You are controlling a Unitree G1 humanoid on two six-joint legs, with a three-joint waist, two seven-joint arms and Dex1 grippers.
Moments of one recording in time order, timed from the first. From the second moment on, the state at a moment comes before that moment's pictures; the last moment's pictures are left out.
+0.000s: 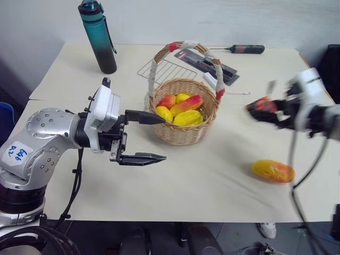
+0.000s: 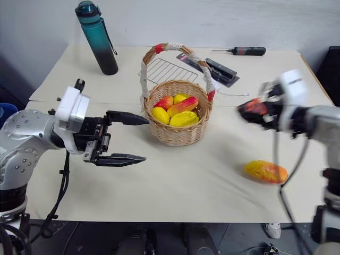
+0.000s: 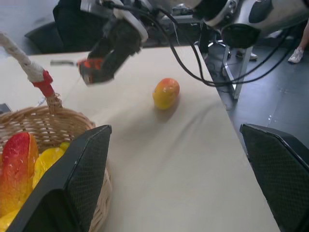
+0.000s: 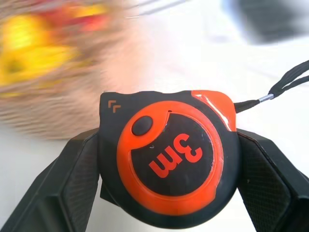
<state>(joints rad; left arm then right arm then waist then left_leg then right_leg) -0.58 0.82 0.10 -0.46 -0.82 0.69 -1.04 -0.63 -0.98 -0.30 -0.08 0.46 1.14 0.75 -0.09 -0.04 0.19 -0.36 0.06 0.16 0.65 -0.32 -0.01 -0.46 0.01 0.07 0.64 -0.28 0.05</state>
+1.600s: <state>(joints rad) 0.05 0.90 0.68 -0.31 -0.55 0.79 -0.71 -0.61 -0.92 -0.11 -0.47 0.85 0.80 1.11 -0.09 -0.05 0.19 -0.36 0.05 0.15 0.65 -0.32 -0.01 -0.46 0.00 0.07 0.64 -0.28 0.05</state>
